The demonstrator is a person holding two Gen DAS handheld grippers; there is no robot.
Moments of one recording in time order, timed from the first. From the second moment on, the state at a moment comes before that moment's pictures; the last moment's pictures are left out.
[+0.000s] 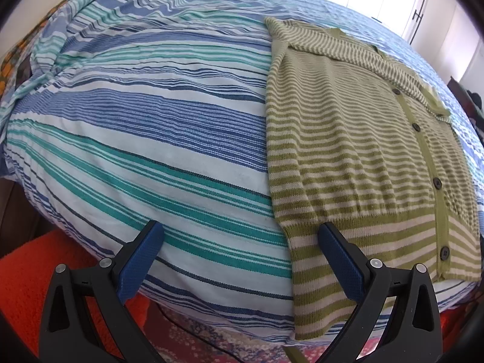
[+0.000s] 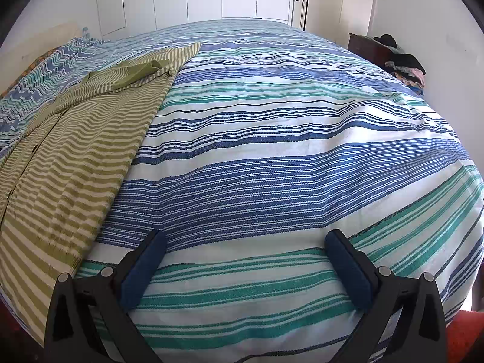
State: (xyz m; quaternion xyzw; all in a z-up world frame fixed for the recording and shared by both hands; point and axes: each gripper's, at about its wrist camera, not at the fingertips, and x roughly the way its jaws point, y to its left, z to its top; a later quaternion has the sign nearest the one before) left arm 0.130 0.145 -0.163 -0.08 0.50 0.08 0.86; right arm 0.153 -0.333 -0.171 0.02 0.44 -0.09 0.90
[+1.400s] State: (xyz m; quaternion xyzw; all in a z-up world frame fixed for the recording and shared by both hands) left arm 0.115 0.135 -0.178 -0.27 0.57 -0.14 0.76; right arm 0.159 -0.262 -0.159 0.24 0.58 0.28 0.73
